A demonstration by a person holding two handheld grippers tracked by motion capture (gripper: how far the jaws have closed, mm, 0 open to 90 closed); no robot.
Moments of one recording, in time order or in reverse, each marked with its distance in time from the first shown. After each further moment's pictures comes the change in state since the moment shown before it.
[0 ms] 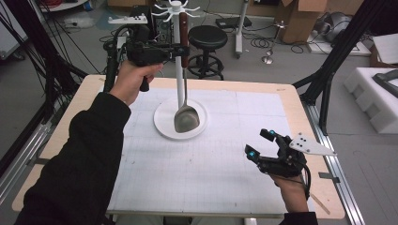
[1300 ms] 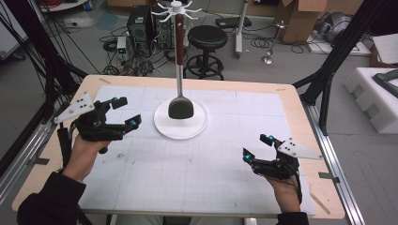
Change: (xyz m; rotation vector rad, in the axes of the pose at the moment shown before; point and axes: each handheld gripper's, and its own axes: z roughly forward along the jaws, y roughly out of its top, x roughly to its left) left arm -0.046 -0.161 -0.140 -0.082 0.300 0.127; right arm -0.008 -0.031 0.011 0.102 -0.135 -0.062
